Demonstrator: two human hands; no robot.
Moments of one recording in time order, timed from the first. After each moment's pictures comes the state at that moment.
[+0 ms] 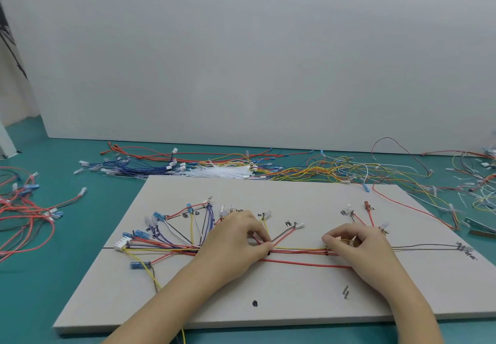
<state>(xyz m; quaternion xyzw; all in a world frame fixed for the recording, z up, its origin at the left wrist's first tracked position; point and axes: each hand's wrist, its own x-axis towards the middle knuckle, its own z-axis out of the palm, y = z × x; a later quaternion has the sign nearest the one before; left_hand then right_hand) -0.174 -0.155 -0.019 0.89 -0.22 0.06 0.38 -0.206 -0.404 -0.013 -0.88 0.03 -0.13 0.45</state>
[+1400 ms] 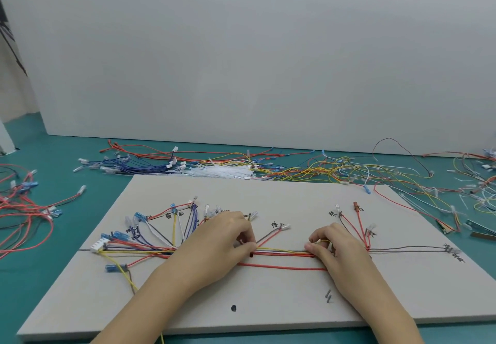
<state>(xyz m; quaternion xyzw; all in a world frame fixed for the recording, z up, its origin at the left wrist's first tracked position) -0.172 -0.124 -0.017 0.92 -0.29 0.07 0.27 -0.207 -0.375 -0.029 -0.94 -0.07 -0.15 0.30</state>
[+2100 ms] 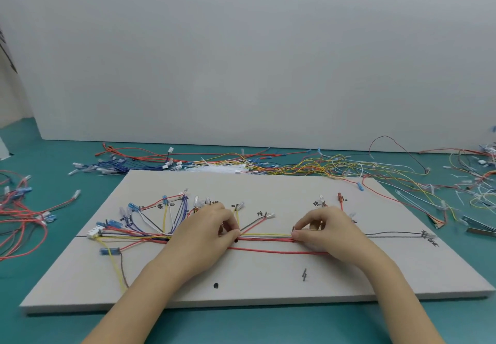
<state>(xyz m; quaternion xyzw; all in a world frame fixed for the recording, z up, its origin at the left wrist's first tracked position) -0.158 -0.115 -0.020 0.93 -0.21 0.10 0.28 -0.168 -0.383 0.001 -0.92 -0.04 -0.01 0.39</state>
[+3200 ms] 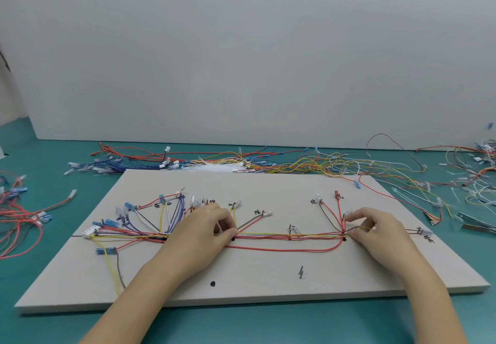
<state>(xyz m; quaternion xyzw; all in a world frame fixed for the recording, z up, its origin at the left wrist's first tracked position) -0.158 -0.116 -0.020 0.93 -0.20 0.09 0.31 -0.187 -0.446 -0.004 -0.93 0.13 -0.12 0.34</state>
